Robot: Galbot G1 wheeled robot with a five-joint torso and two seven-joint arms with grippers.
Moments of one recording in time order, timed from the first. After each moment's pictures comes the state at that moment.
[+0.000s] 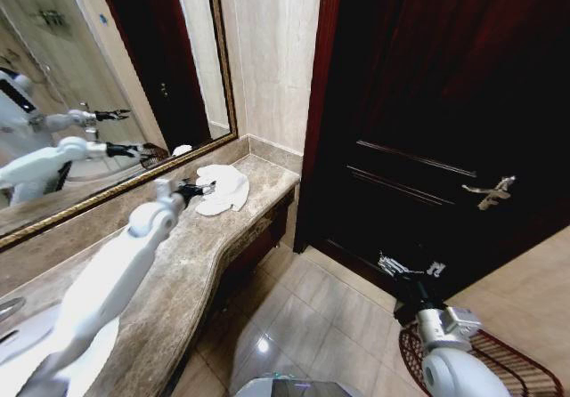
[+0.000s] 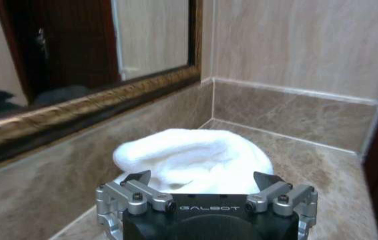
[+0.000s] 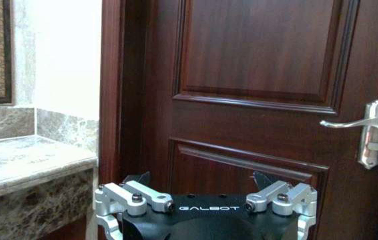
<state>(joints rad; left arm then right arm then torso) 0.55 -0.85 -0.14 -1.55 -0.89 0.54 -0.25 -1.72 1.54 0.78 2.36 0.10 -0.17 -0.05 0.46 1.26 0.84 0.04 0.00</state>
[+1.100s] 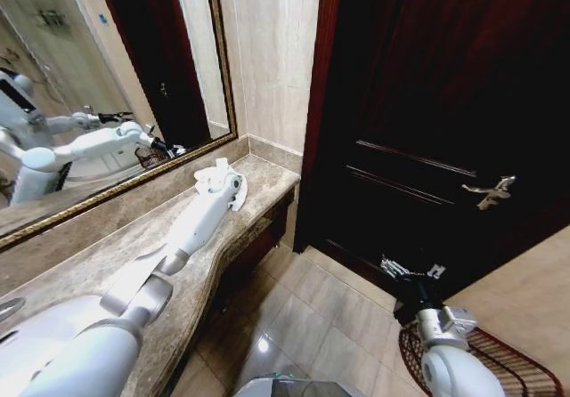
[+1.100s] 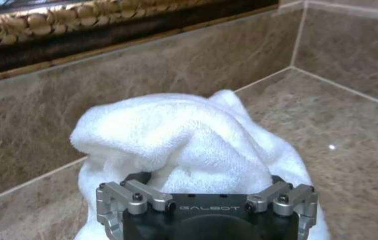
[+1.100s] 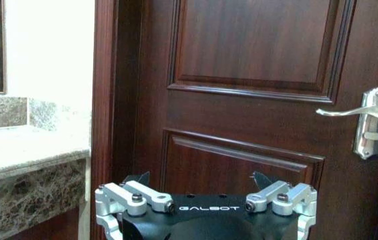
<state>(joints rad) 0.20 -1.22 0.05 -1.01 -0.98 0.58 -0.76 -1.70 1.50 0.80 2.28 0.12 -0.13 -0.04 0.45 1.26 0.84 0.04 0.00</state>
